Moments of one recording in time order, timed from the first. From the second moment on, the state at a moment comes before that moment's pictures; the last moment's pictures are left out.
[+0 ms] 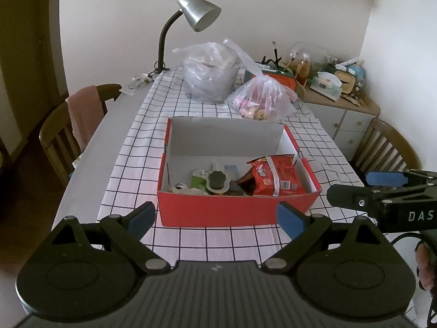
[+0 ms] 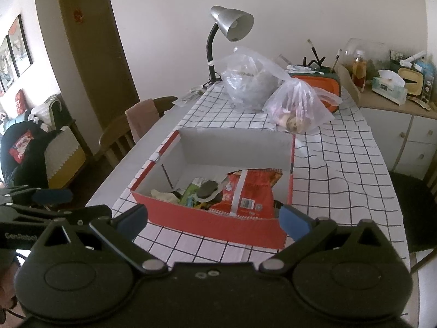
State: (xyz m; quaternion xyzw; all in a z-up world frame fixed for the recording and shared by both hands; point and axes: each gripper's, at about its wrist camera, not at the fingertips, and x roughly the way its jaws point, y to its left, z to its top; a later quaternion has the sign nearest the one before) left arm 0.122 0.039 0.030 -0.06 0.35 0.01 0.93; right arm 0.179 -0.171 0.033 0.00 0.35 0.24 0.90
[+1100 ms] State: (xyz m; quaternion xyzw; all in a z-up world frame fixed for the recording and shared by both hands) left arm 0.121 0.032 0.029 -0.06 0.35 0.01 0.93; right arm 0.174 -0.180 0.027 0.01 0.36 0.23 0.90
